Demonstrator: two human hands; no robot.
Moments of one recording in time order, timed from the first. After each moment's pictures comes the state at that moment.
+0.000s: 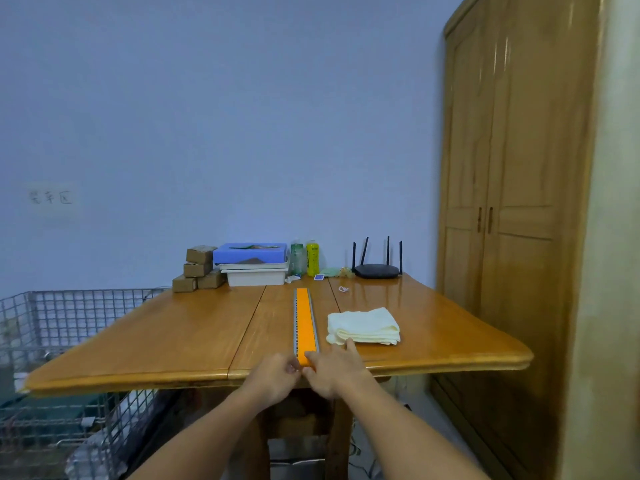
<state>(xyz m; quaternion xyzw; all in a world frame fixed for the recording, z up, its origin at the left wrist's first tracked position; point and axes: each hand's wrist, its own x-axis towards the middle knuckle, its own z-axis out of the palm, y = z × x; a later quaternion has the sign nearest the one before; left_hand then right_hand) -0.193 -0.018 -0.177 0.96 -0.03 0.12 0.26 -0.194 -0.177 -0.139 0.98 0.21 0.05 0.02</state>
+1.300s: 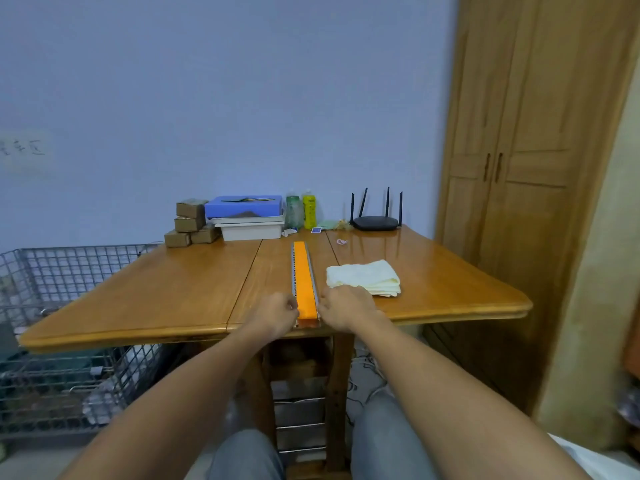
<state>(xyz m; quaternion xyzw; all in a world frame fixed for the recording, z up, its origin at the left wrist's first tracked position) -0.175 -0.020 -0.150 0.97 -0.02 0.12 0.23 -0.159 -0.194 -0.131 0.97 0.20 0.12 -0.03</state>
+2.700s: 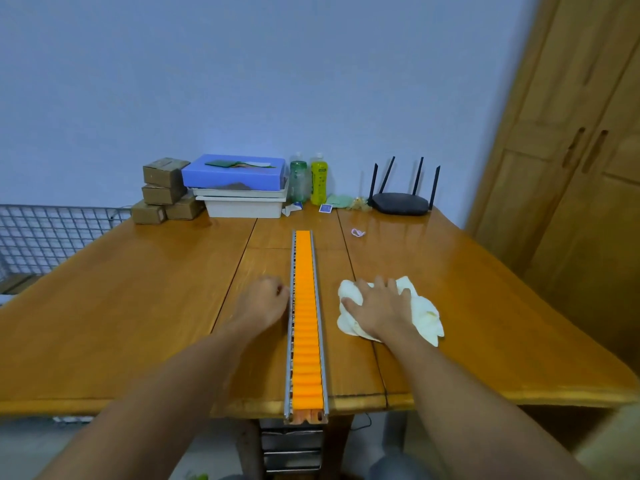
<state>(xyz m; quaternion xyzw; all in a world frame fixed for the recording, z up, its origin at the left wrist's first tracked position) 0.028 0.030 -0.155 0.96 0.04 0.13 0.25 0.068 -0.212 -0.165 0.99 0.09 0.08 -0.02</state>
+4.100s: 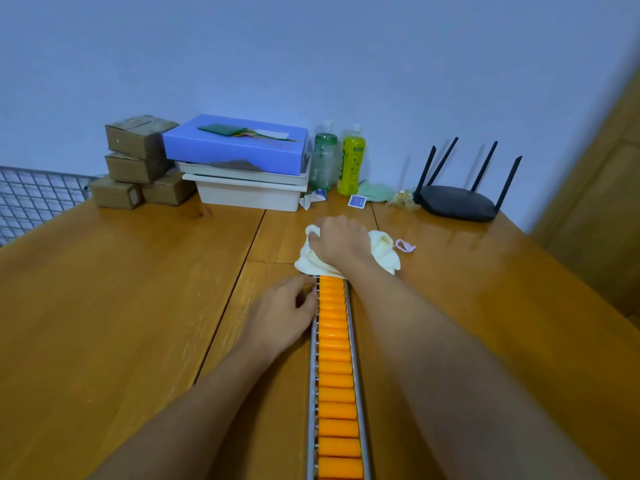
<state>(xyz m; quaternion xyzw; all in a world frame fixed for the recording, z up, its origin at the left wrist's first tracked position) 0.170 0.062 -0.193 0.91 -0.01 0.18 0.36 0.326 -0.038 -0.136 0.96 0.21 0.17 -0.07</state>
